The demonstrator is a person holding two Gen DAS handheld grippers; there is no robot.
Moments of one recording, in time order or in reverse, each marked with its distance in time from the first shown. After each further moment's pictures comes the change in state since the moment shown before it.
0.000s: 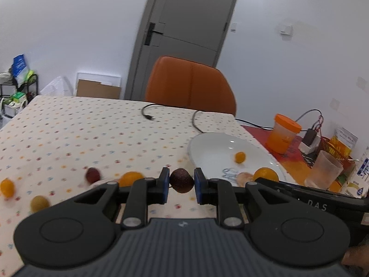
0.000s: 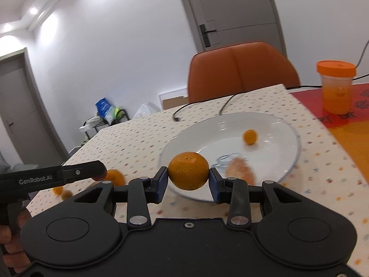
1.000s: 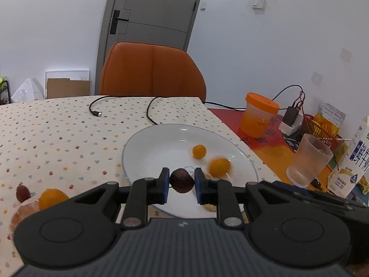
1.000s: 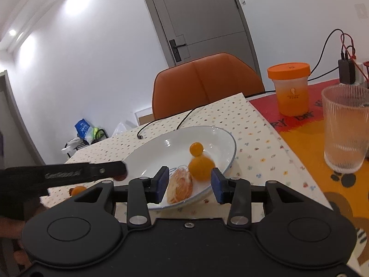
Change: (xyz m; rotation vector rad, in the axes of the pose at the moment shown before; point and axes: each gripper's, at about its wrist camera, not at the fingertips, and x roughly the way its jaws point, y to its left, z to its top) left arm 0.062 -0.069 0.007 0.104 0.086 -0.093; right arm -0.031 -0.054 -0.003 0.085 -0.075 -0.085
